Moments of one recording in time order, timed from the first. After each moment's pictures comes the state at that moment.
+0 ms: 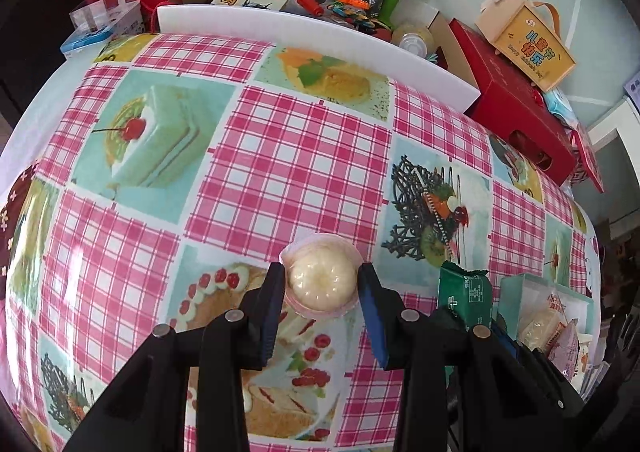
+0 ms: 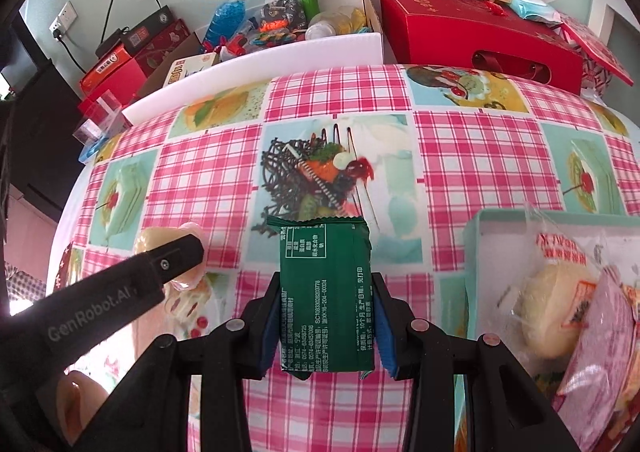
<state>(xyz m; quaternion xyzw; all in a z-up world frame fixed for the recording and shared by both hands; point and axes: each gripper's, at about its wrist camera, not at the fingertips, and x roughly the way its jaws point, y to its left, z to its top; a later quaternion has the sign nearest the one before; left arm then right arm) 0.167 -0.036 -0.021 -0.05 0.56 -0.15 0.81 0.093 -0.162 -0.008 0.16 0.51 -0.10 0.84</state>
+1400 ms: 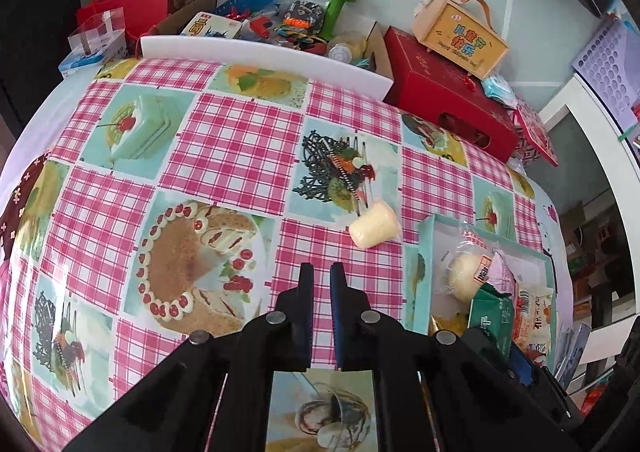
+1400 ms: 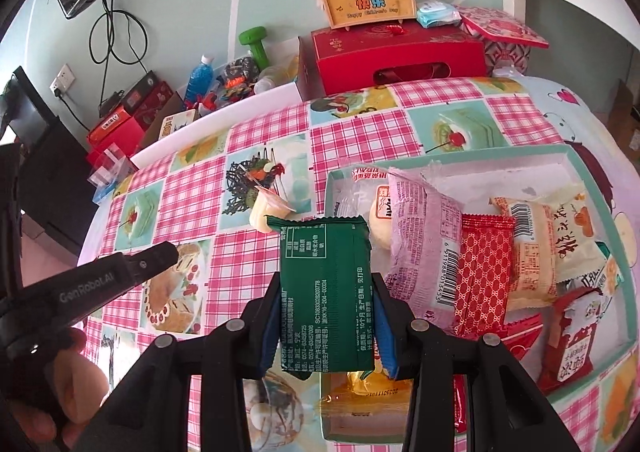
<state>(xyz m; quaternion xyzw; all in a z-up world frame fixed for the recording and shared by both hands) 0.084 -0.046 0.033 -0.05 0.53 -0.20 0.82 -0.029 -0.205 0.051 0.21 0.45 -0.14 0.86</state>
